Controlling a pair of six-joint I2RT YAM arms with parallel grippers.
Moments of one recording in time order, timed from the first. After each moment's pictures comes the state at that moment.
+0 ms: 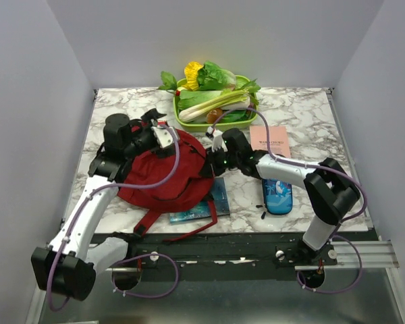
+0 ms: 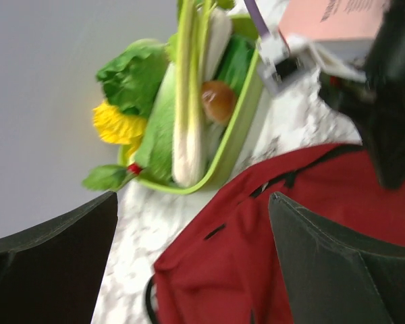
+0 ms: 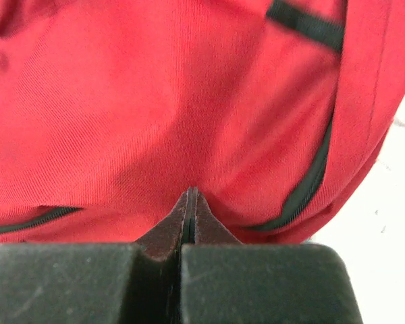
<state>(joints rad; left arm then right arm) -0.21 1.01 0.94 -0.17 0.64 0.83 0.71 1.74 1.08 0.04 -0.46 0.31</state>
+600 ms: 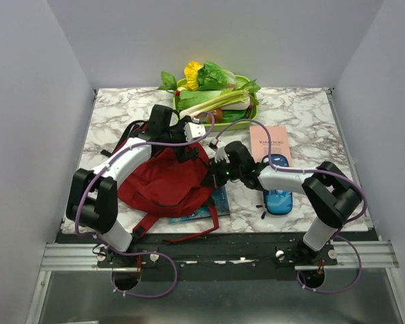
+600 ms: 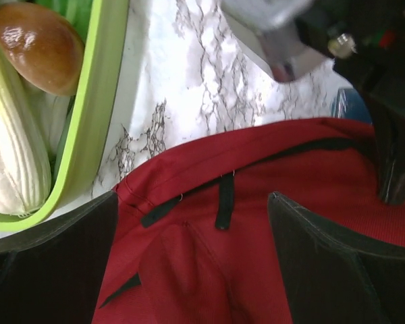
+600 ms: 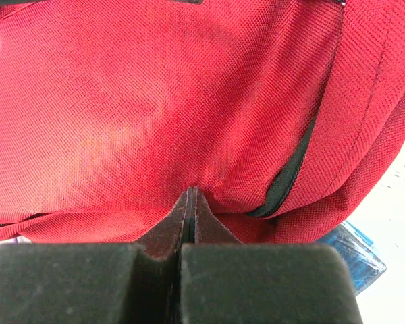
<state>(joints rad) -0.37 1.59 1.15 -0.30 0.64 0.77 0.76 1.70 0.86 0.23 -0.43 0.41</state>
